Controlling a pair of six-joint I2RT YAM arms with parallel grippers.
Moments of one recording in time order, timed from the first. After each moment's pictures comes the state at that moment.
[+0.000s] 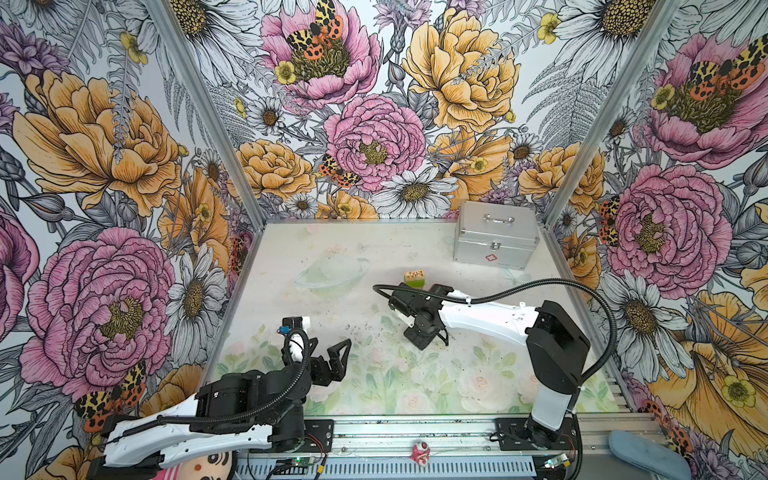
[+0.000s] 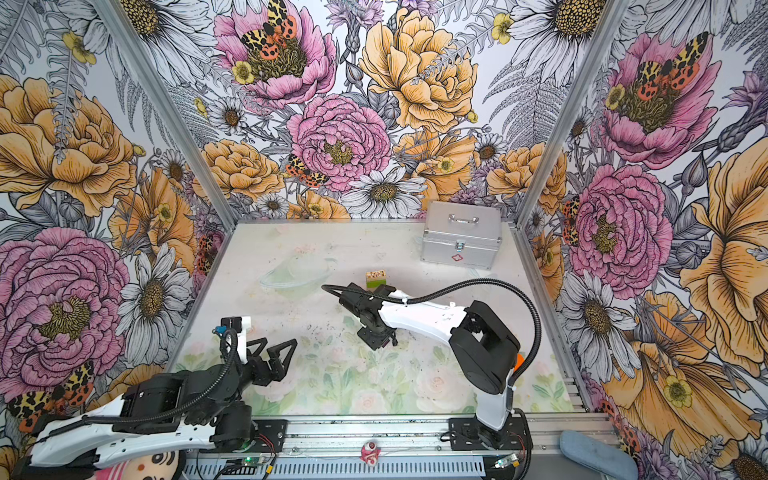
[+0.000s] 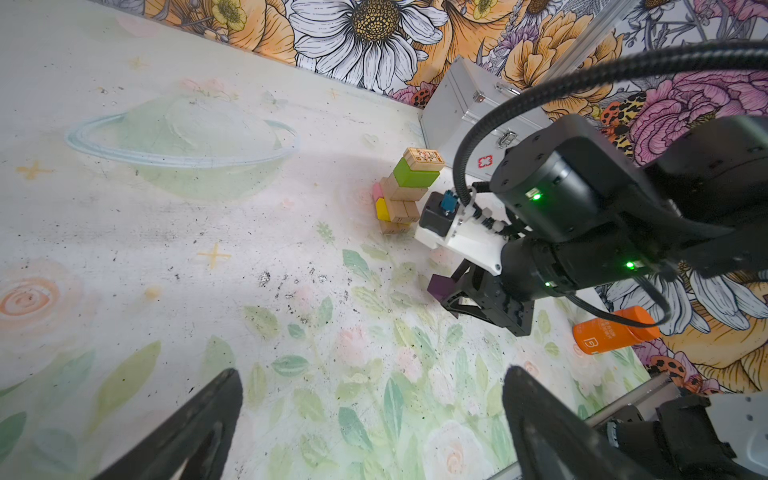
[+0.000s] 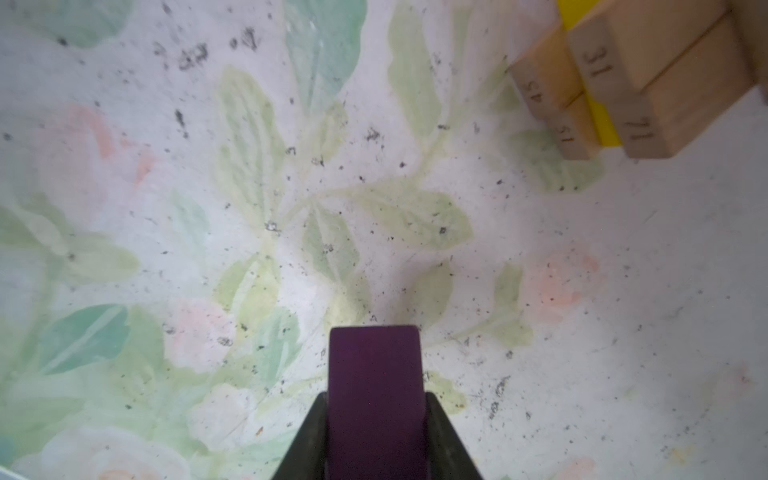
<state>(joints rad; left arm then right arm) -1.36 0.31 0.67 -0.95 -0.79 -0.94 0.91 1.81 1.35 -0.97 0.11 0.07</state>
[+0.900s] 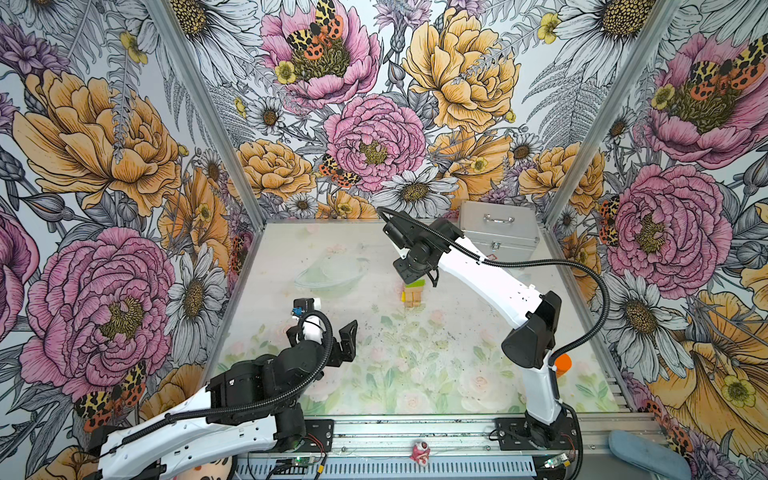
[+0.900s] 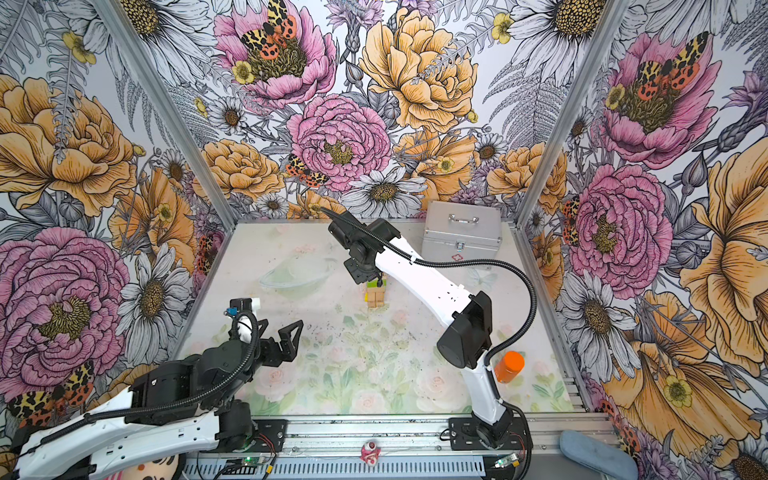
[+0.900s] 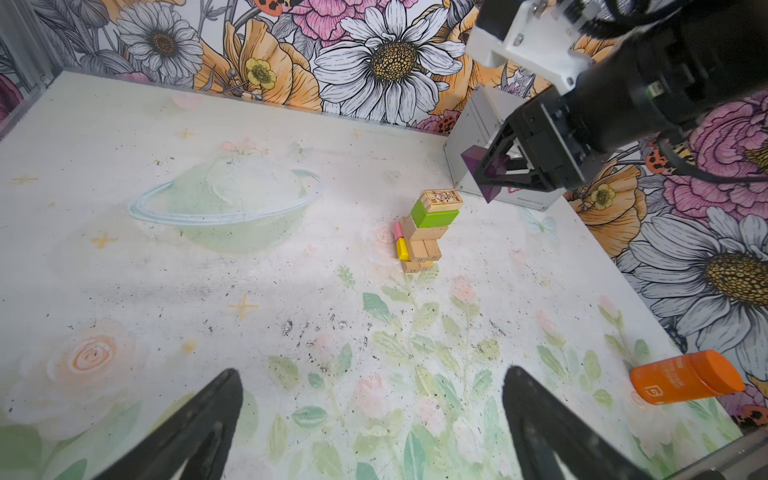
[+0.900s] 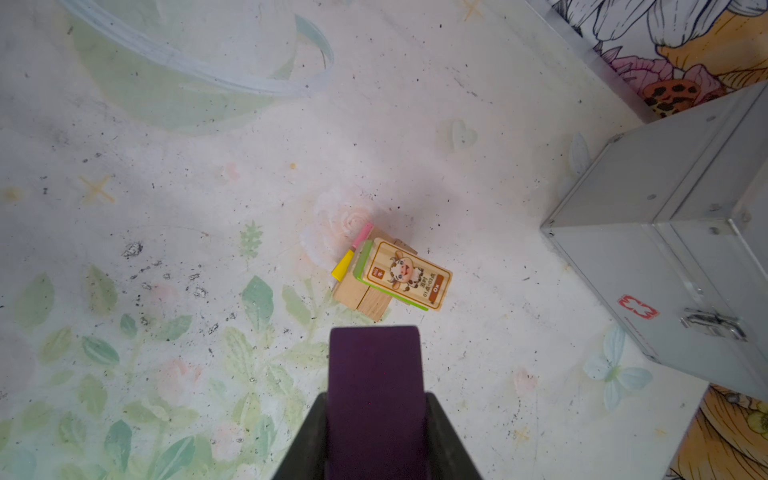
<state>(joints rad) -1.17 0.54 0.79 -0.83 -0.76 -0.75 0.77 2.09 2.27 -1.39 0.25 0.15</state>
